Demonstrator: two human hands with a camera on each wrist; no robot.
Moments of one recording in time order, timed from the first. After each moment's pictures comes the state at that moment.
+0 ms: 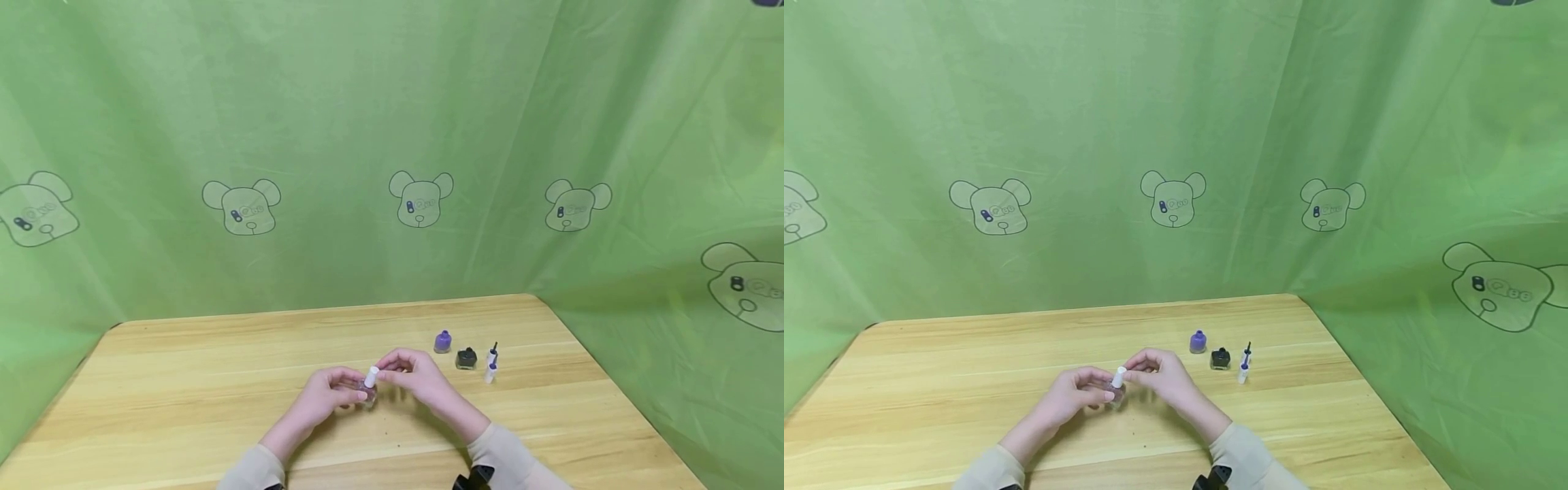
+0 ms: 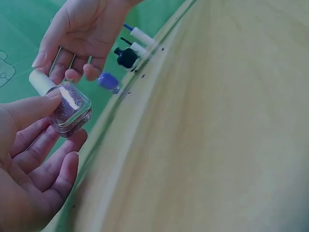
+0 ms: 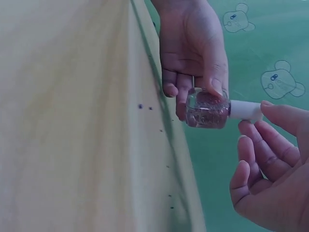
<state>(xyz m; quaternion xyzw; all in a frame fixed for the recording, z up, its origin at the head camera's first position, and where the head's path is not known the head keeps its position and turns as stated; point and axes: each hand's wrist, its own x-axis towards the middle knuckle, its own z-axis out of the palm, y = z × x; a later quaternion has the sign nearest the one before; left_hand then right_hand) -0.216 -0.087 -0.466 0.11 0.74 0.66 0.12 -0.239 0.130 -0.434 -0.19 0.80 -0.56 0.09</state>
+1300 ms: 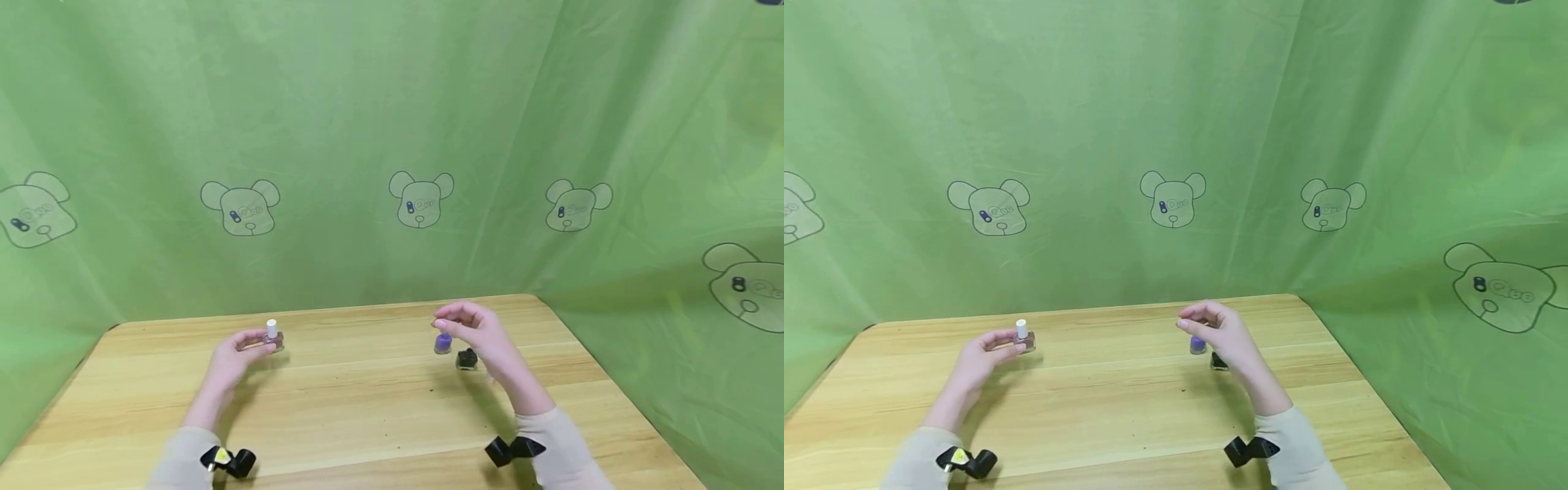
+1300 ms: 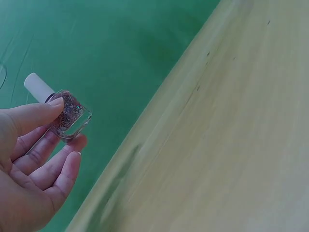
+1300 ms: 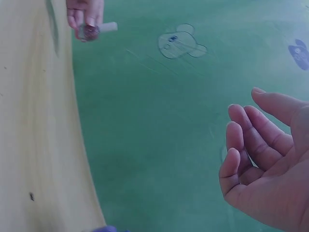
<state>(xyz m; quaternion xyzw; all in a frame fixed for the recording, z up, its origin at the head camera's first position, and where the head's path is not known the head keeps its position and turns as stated) -0.246 -0.218 -0.442 -0.06 0.78 0.63 -0.03 -0.250 0.205 -0.356 -0.19 0.78 -0.59 -0.02</state>
